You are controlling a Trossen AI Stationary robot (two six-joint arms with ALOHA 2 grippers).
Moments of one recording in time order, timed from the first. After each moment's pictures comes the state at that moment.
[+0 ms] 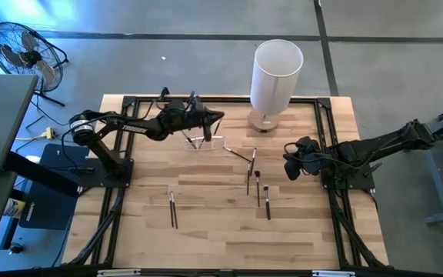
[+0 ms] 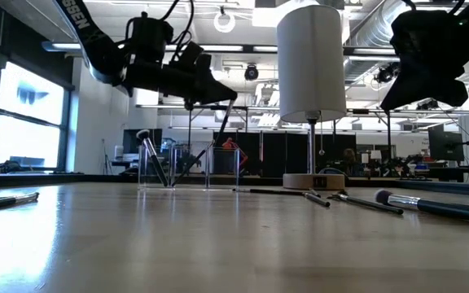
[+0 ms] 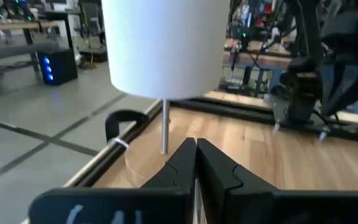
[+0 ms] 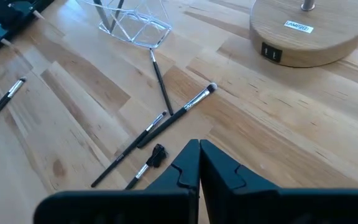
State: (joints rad) left arm 0.44 1.61 0.73 0.85 0.15 -0.03; right arm 0.25 0.78 0.54 -0.62 0.55 1.02
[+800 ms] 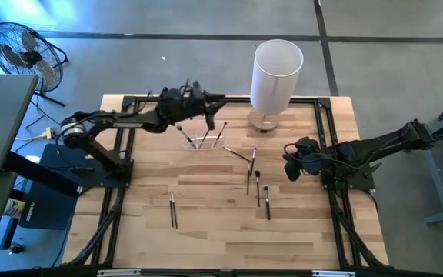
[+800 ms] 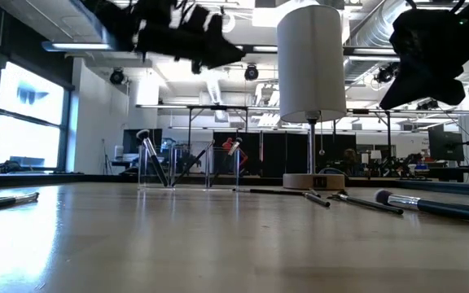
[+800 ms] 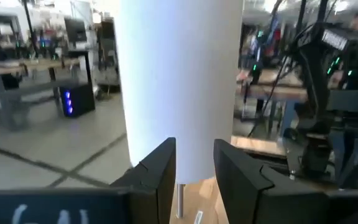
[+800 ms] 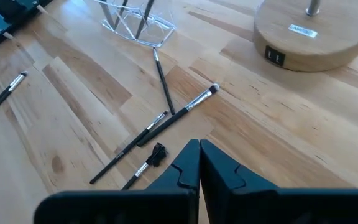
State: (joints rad) left arm 0.42 1.51 0.93 0.65 0.06 0.01; right arm 0.25 0.78 0.54 -0.61 0.55 0.97
